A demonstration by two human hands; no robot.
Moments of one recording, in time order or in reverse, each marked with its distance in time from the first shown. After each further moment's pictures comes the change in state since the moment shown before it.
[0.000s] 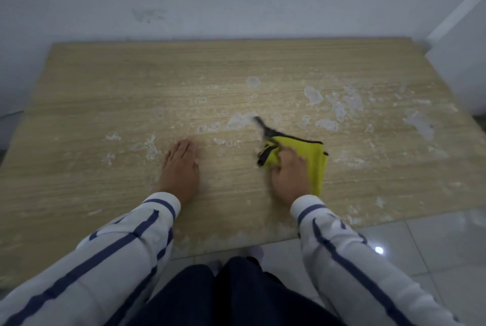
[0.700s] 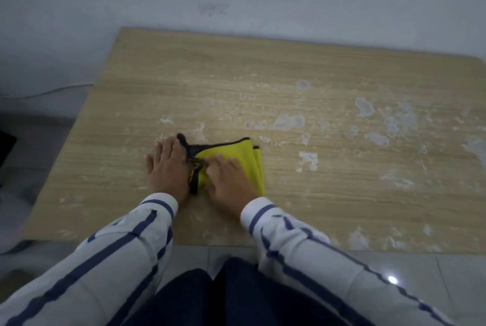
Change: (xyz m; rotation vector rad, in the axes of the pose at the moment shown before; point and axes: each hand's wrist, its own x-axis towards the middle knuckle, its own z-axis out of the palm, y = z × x) left_hand -0.037 -0.090 -0.027 0.063 0.120 -0.358; right_hand -0.039 -0.170 0.075 -0.064 -0.352 -0.693
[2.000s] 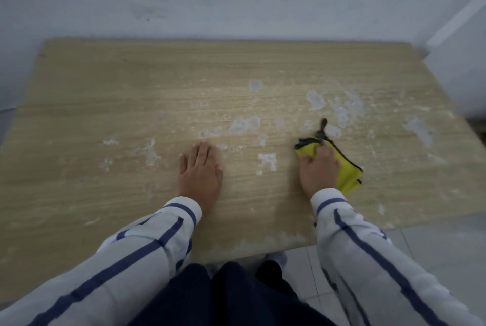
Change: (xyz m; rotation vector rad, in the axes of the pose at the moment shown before) left_hand -0.007 0.131 0.039 0.090 -0.133 0.432; right_hand -0.109 0.183 -0.087 0.085 0.493 1.067
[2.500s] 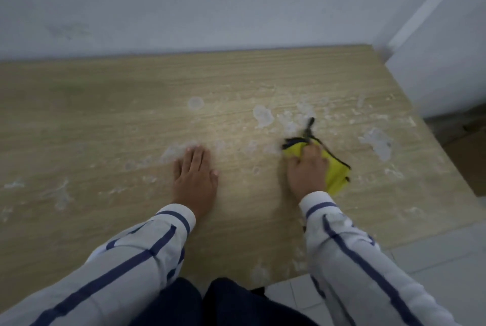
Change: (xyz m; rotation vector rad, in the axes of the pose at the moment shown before) left_hand 0.071 0.130 0.029 0.008 -0.025 0.028; right_hand 0.110 0.076 -0.036 -0.003 0.009 -0.076
